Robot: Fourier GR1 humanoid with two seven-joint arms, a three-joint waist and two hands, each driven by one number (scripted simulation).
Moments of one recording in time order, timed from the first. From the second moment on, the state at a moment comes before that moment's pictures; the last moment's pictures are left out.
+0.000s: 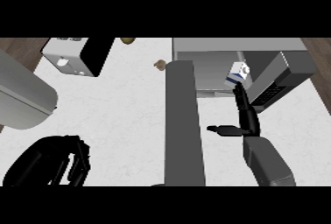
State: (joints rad) left arm 0.10 0.01 0.10 -1.96 0.28 -0.67 0.15; right arm -0.59 -0.08 -0.35 -0.32 0.15 -0.03 -0.96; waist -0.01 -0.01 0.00
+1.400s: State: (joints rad) left arm -0.32 0.00 -0.55 -1.16 -0.14 -0.10 -0.32; right arm 0.24 -0.15 -0.17 -1.33 0.04 0.26 -0.84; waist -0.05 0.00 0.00
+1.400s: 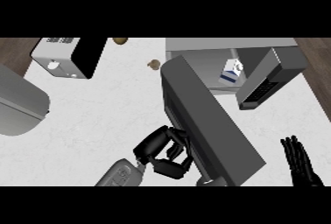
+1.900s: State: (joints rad) left arm -0.47 0.01 -0.79 -0.91 0.12 0.20 -0.49; right arm 0.33 -0.18 -0.14 -1.62 -0.08 0.37 -0.72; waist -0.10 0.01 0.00
